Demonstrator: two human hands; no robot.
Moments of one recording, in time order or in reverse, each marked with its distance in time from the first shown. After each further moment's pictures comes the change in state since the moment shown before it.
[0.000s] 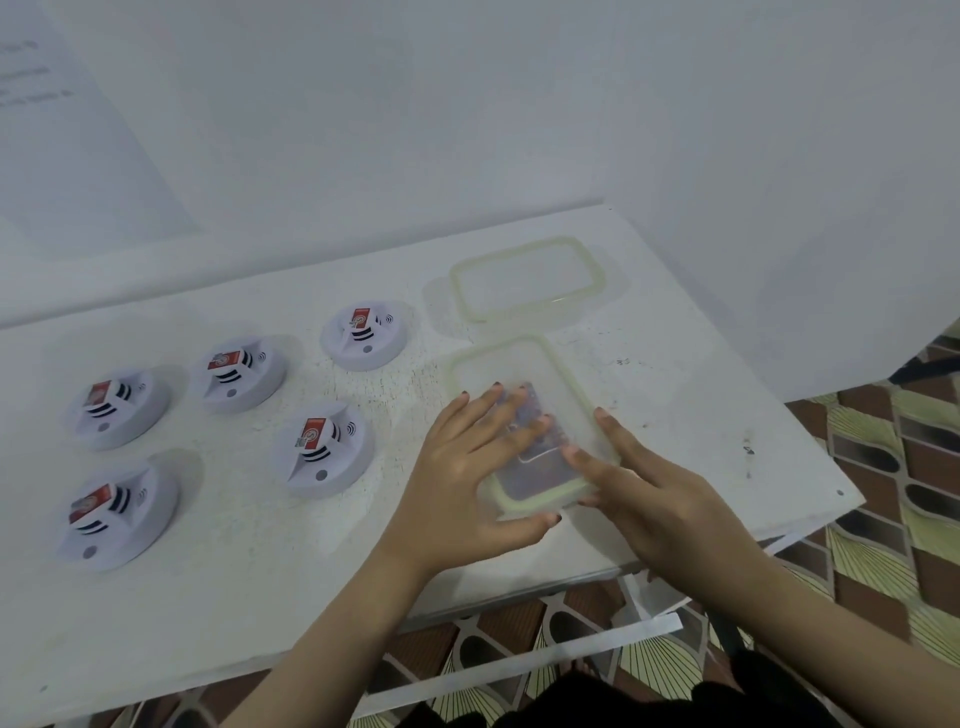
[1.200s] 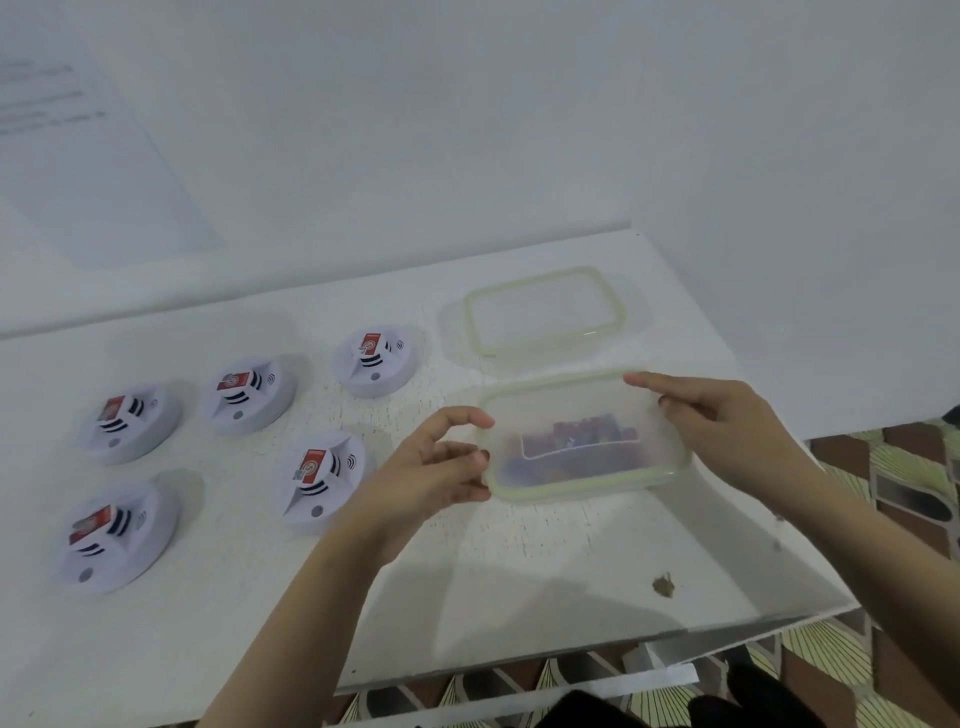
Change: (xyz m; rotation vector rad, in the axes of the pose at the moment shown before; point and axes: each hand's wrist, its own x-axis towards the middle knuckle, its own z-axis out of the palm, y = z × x) left_hand 0.039 -0.013 -0.042 -0.996 -0.182 -0.996; right_hand 0.078 0.060 -0.050 0.459 -0.100 0.620
